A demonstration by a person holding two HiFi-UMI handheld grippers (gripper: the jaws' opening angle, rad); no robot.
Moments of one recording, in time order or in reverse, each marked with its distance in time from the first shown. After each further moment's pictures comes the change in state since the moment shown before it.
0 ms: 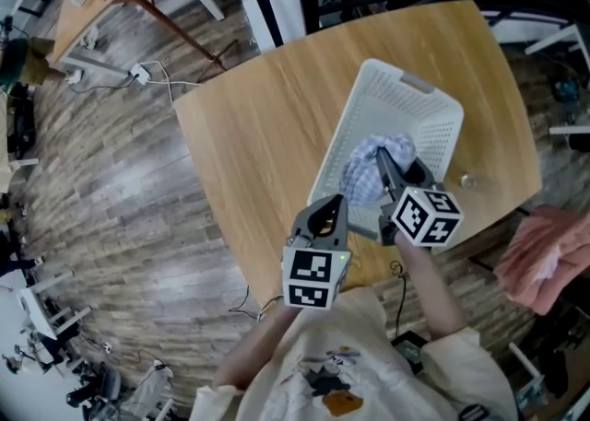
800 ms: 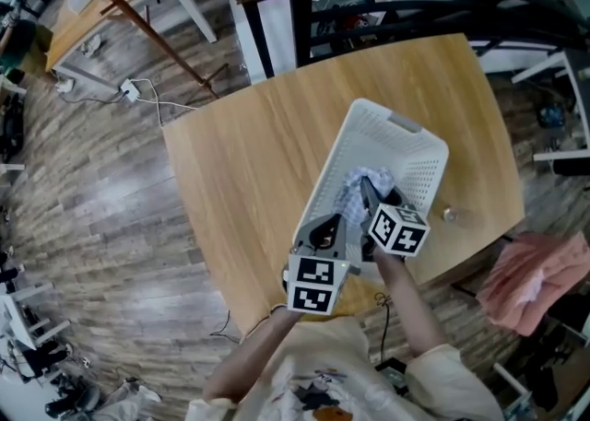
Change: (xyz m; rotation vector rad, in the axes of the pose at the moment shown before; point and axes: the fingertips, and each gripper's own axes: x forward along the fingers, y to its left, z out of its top) left arm 0.050 -0.004 -0.003 -0.007 0.058 -0.031; right arm 0.045 -0.051 -0.040 -0.006 0.103 -0.130
